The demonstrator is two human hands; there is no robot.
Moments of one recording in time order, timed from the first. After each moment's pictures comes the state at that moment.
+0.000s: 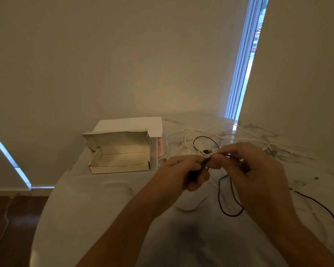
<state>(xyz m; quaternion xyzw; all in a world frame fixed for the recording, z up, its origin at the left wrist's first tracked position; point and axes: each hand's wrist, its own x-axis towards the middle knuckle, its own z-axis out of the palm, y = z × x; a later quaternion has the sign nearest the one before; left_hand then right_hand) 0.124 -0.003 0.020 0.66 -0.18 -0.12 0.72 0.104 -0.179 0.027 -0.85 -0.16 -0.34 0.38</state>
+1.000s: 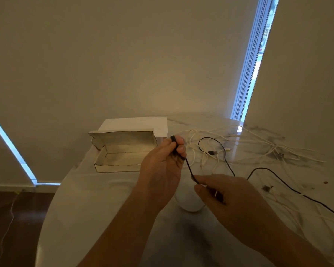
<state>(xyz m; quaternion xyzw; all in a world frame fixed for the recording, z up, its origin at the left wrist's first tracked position) 0.147 0.013 0.013 0.34 -0.07 -0.02 0.94 0.086 -0.154 0.017 -0.92 -0.24 -0.13 0.29</state>
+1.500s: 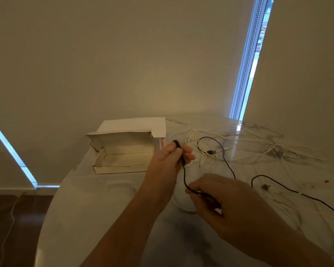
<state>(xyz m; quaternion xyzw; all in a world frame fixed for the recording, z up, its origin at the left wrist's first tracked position) 0.140 0.000 0.011 0.55 -0.04 0.07 0.83 0.077 -0.154 0.024 -0.90 -0.34 -0.14 0.25</state>
